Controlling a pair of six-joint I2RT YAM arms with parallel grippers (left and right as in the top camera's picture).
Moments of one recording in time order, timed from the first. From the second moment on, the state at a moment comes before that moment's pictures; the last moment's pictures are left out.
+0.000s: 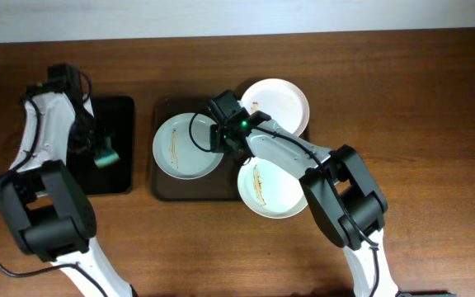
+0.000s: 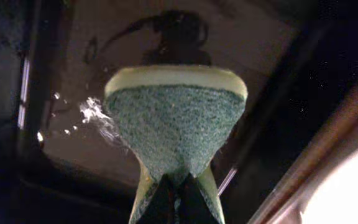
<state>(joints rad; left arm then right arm) 0.23 2.05 1.68 -1.13 -0.01 -0.18 0.62 2.22 1.59 -0.48 -0.03 0.59</state>
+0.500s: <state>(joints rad) 0.02 1.99 1.80 -1.12 0.28 0.12 0.58 2.22 1.59 -0.49 -0.15 0.59</state>
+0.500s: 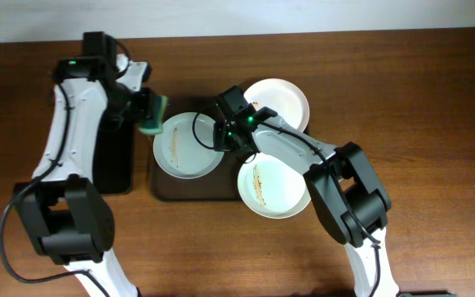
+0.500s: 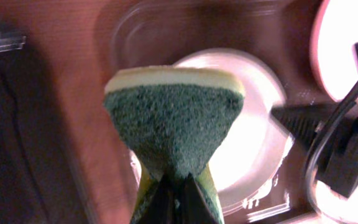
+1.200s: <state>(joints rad) -0.20 1.98 1.39 -0.88 0.05 -0.19 0.51 2.23 1.59 -0.53 -0.38 0.53</state>
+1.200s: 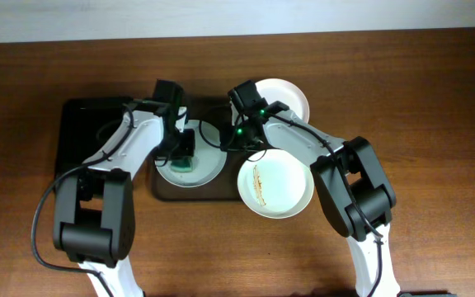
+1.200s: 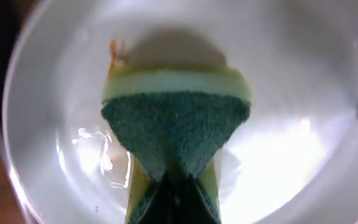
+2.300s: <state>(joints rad) -0.21 1.98 1.38 -0.66 0.04 -0.16 0.52 2.23 1.59 -0.53 -0.38 0.53</state>
